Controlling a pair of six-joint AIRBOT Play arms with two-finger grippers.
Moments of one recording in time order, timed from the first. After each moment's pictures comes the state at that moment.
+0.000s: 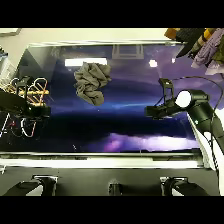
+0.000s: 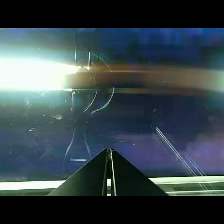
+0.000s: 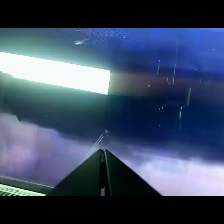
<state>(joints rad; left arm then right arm) 0.11 -1.09 1.16 -1.67 1.39 1.49 0.18 -1.17 1.09 -1.35 1.20 1.64</state>
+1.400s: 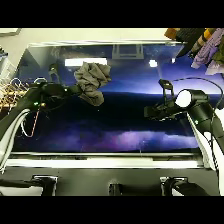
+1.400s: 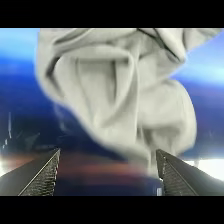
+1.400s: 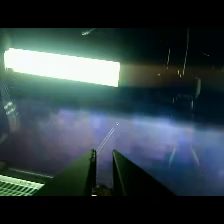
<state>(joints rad) -0.03 -1.60 1.35 -1.84 0.69 1.39 0.18 -1.17 1.09 -1.32 1.23 1.68</state>
